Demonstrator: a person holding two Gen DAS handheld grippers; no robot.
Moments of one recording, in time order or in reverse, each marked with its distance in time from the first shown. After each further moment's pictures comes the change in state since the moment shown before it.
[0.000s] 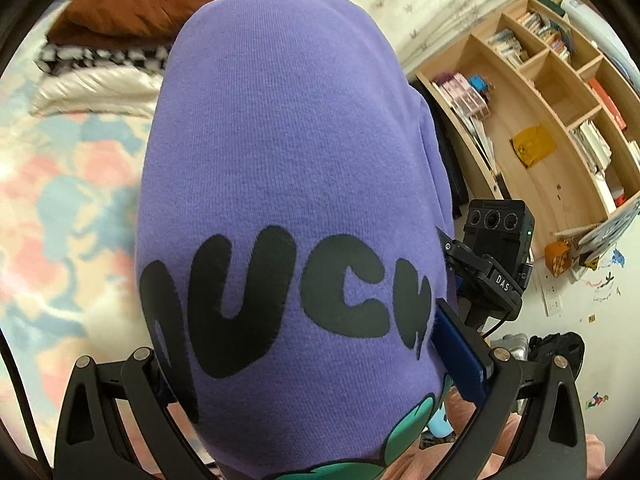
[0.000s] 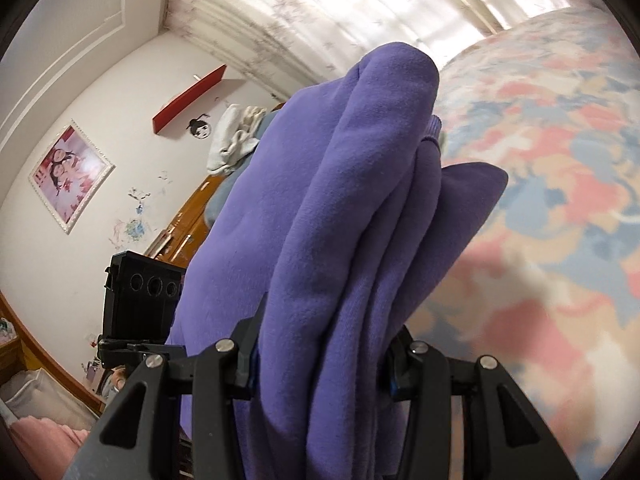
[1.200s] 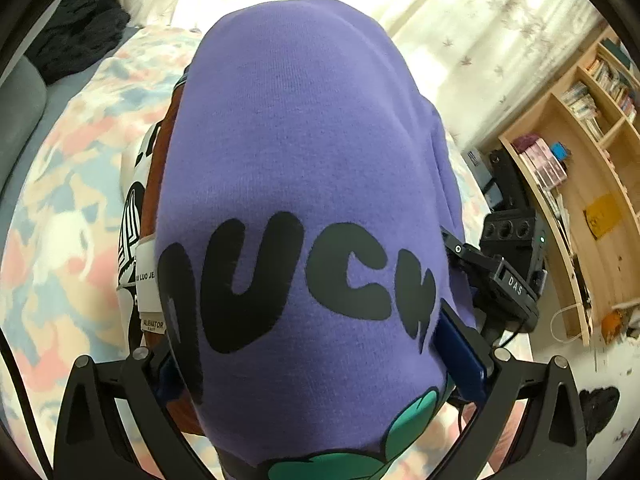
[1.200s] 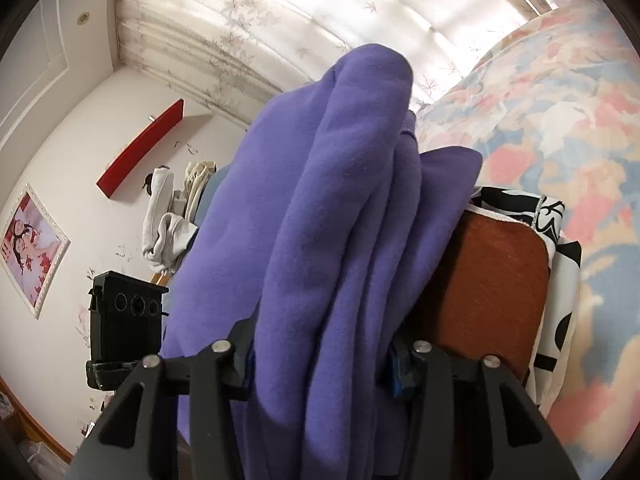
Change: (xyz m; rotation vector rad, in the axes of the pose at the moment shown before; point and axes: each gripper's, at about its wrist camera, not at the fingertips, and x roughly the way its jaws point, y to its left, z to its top) left arm 0.014 0.246 0.421 0.043 -0.041 0.182; right arm 0.377 -0.094 0.295 0.087 -0.093 0.045
